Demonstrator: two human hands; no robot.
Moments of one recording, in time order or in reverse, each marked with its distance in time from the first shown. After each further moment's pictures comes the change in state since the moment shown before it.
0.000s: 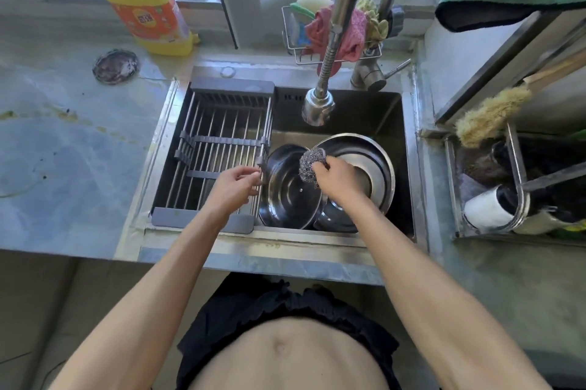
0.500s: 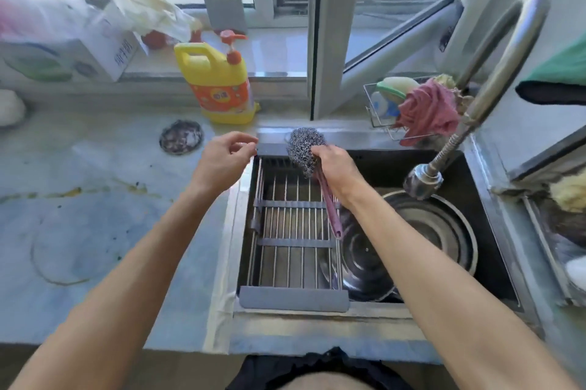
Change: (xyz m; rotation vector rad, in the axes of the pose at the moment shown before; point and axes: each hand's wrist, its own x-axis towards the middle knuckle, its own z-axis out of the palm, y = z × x) left_hand 0.083 0.093 -0.221 0.189 0.123 0.429; right_hand 0.061 -0.225 0.040 0.675 -0.032 -0.044
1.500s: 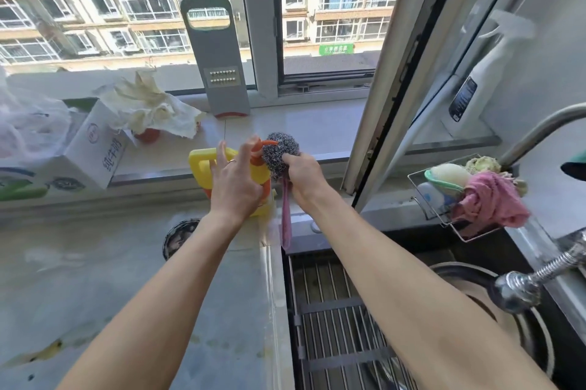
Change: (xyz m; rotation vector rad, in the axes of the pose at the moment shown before) left_hand 0.213 -0.010 -0.055 0.339 0.110 0.332; right_hand 0.177 -0.141 0.128 0.500 0.219 0.027
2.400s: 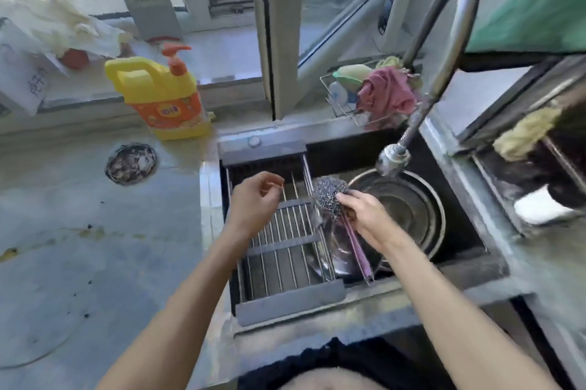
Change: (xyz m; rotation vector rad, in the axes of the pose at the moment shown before) left_hand -0.219 0.101 0.090 -0.360 -0.311 -0.180; right_hand -0.179 0.109 -0.303 -0.066 0.028 0.158
